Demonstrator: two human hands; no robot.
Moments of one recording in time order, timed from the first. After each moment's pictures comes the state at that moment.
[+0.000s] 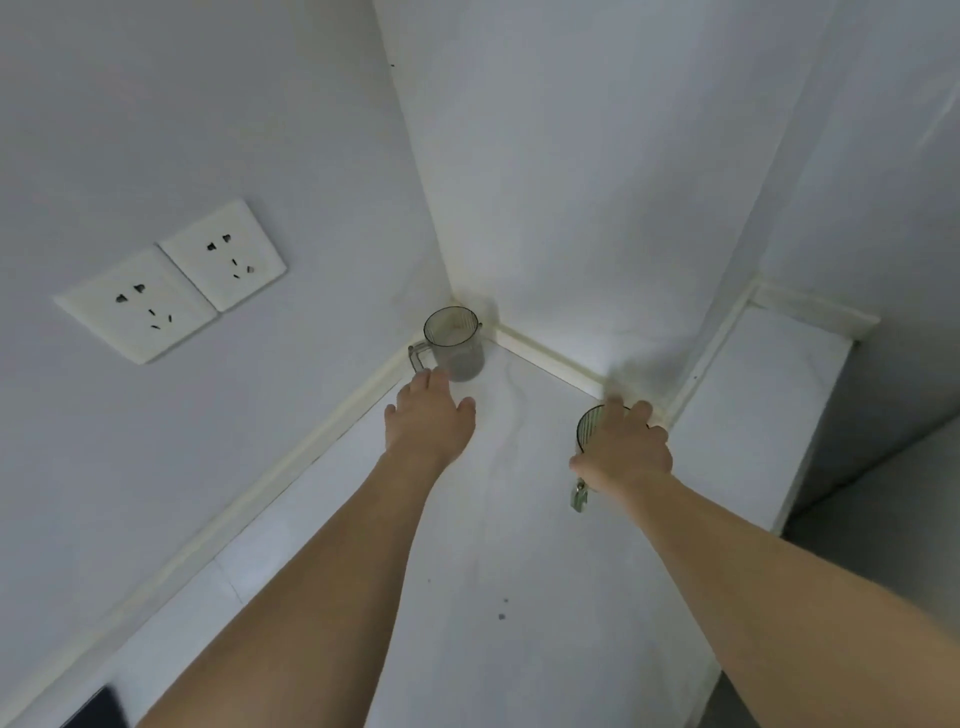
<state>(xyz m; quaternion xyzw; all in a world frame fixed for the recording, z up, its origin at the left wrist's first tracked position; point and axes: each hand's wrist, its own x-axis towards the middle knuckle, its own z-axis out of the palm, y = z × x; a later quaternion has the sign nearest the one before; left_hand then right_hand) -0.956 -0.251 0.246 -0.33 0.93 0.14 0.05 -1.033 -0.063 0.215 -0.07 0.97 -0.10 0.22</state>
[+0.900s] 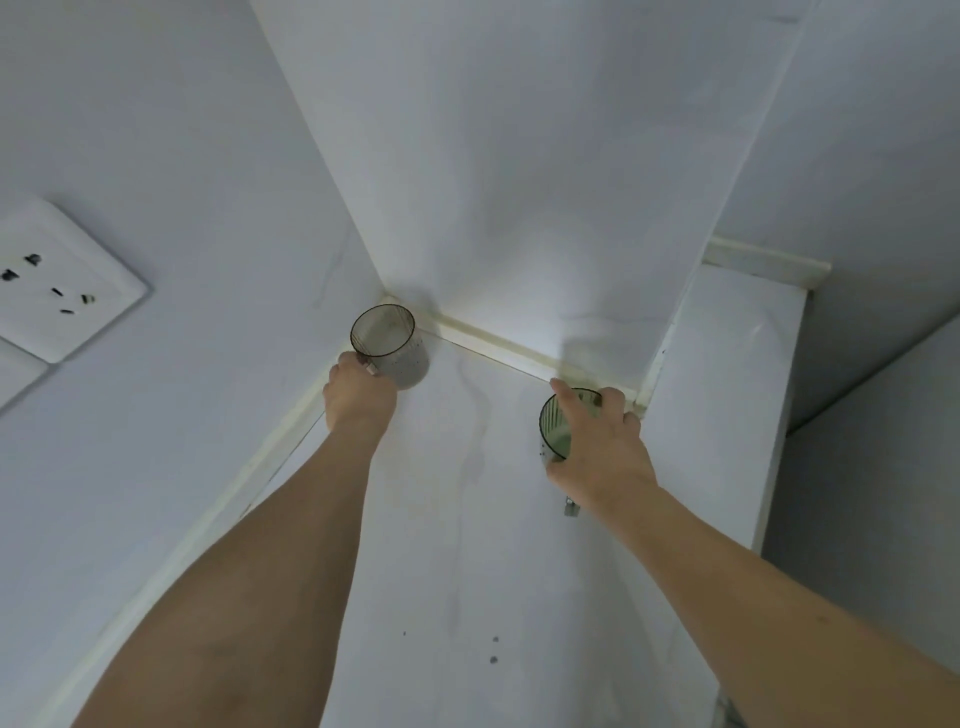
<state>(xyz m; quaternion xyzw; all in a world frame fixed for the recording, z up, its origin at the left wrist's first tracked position) -1.036 -0.335 0.172 -0.44 0.84 0.30 -0.06 -1.039 -0.066 0.186 -0.10 0.96 -0.18 0.18</state>
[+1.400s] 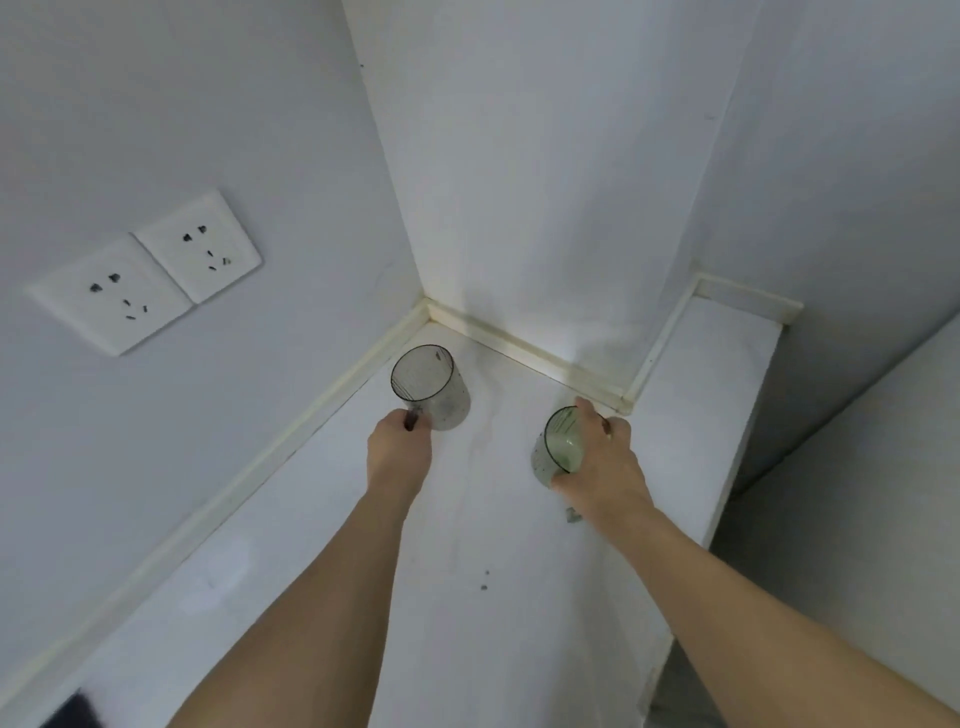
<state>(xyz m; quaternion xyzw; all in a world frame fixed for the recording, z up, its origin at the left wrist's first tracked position) -0.909 -0.246 0.209 -0.44 0.78 0.45 -0.07 -0.968 -0.024 0.221 -0.08 0.90 -0.37 0.21</state>
